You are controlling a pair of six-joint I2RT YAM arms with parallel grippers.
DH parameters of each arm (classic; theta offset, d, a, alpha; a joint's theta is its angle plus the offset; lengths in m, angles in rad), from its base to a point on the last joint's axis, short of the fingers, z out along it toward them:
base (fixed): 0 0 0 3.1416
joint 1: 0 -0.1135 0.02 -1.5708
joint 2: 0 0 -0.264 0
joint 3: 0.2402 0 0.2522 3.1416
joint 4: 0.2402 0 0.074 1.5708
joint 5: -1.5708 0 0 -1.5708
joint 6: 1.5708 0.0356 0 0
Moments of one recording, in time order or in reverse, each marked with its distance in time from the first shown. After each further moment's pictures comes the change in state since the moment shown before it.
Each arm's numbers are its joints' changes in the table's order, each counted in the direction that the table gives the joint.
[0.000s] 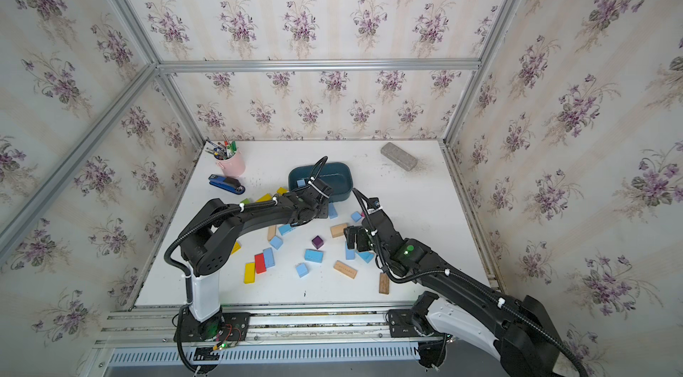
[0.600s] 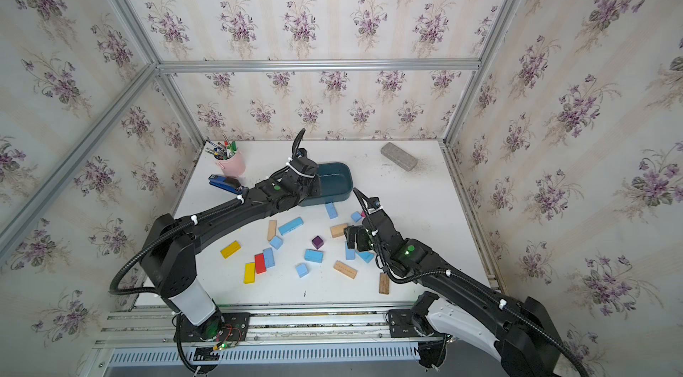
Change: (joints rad) left arm -0.057 0.196 0.105 0.030 0.014 0.029; right arm 0.001 0.012 0.005 0.004 0.001 0.000
